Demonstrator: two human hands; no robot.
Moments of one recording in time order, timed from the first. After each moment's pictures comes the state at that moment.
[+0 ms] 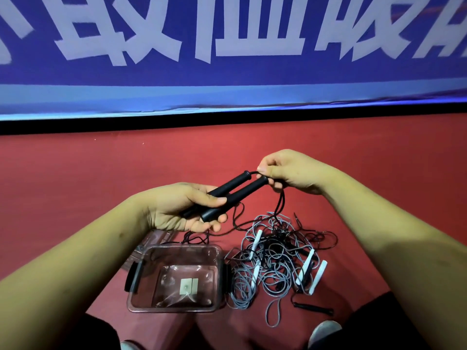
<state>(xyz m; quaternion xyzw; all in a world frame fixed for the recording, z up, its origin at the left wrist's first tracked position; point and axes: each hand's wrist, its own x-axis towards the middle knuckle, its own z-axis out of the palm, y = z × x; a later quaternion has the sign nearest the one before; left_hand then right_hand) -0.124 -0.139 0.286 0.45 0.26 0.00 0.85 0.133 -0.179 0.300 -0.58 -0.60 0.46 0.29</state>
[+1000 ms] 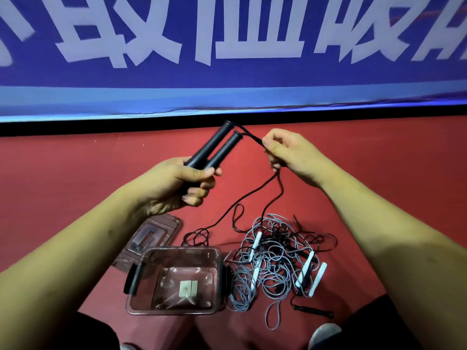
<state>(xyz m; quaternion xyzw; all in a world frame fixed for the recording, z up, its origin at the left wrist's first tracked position) -0.132 -0.130 0.314 0.50 0.28 0.18 0.80 0.132 -0.170 0.314 -0.54 -0.61 0.37 0.45</state>
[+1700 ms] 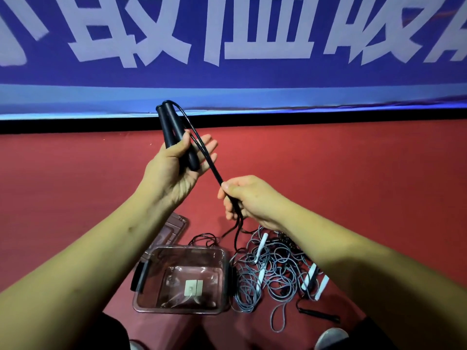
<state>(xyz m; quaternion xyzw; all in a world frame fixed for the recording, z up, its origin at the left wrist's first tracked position) -0.121 -0.115 0.308 0.28 0.26 0.51 0.77 0.030 -0.193 0.285 -0.55 -0.49 0.57 0.37</state>
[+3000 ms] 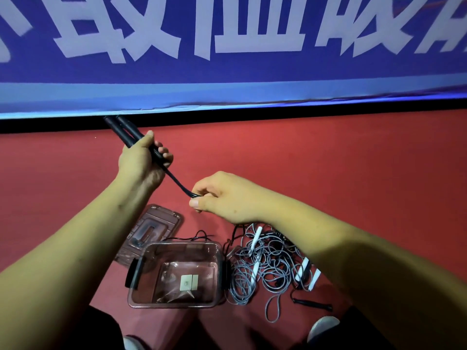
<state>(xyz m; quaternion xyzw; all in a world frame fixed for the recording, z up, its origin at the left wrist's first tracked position) -0.146 -0.055 0.276 0.22 0.39 0.59 0.68 0.016 -0.214 0.327 -0.52 -0.77 0.32 0.16</state>
